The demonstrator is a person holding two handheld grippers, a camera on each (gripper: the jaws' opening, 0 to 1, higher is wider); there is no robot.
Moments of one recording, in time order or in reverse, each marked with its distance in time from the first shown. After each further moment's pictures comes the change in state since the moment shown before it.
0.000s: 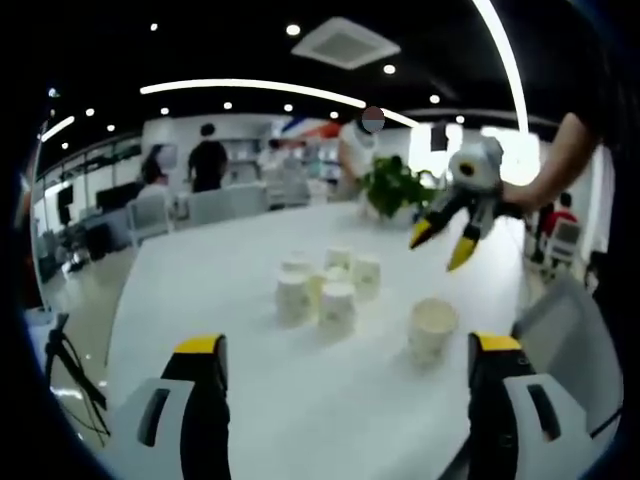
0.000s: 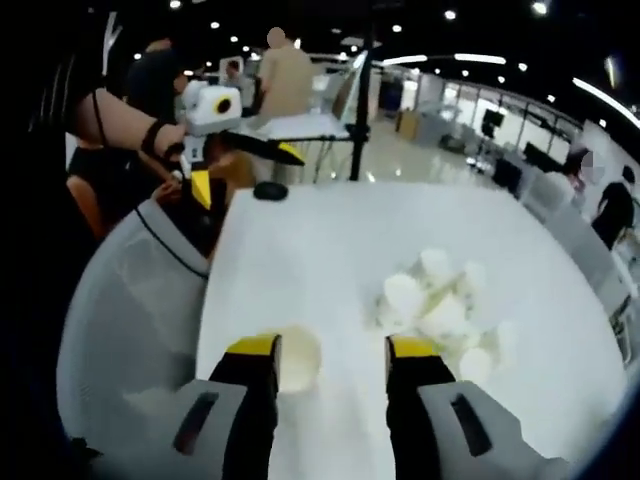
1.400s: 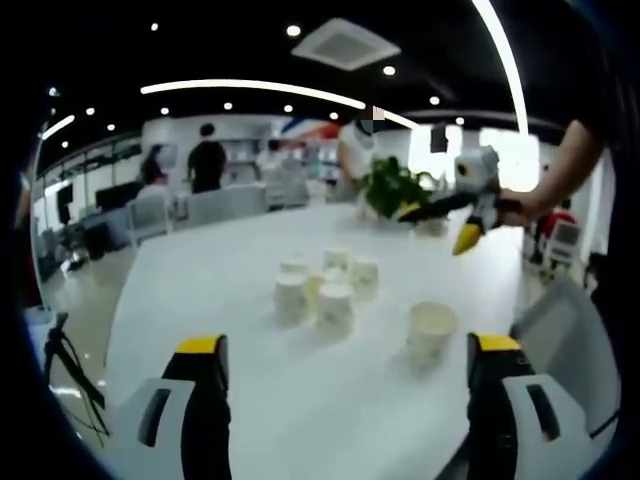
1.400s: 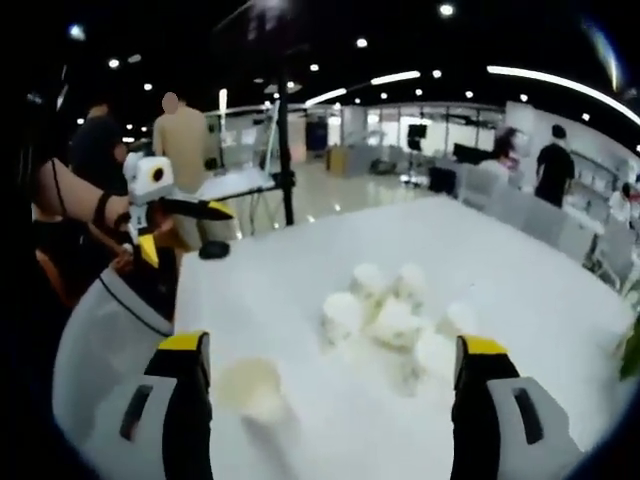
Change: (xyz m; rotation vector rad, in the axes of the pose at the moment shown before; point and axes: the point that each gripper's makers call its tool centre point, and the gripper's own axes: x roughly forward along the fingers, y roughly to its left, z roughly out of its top) left arm -0.001 -0.003 0.003 -0.007 0.000 -0.005; right arm -0.026 -0.043 -0.001 0.238 -0.196 -0.215
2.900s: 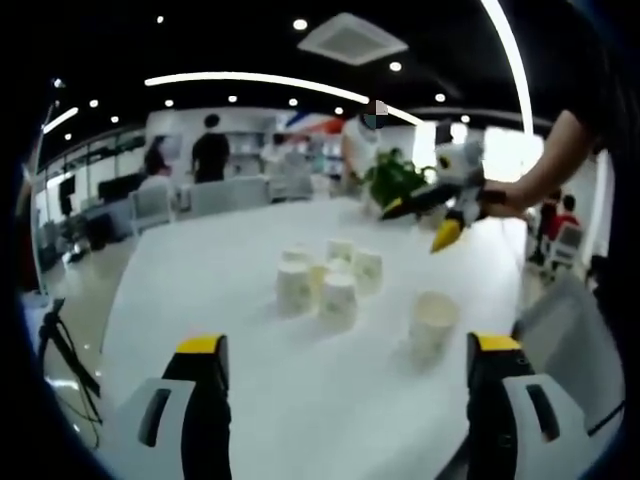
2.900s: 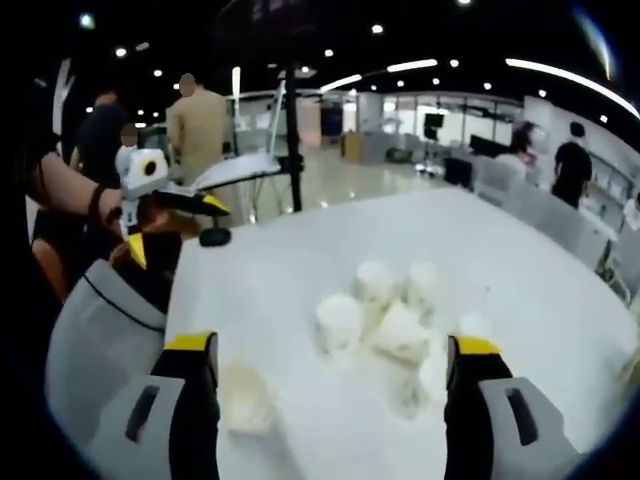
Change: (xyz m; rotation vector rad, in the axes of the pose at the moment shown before) left arm 0.003 0.005 -0.015 -0.030 0.016 0.009; right arm 0.043 -0.008 0.003 -0.047 0.059 0.073
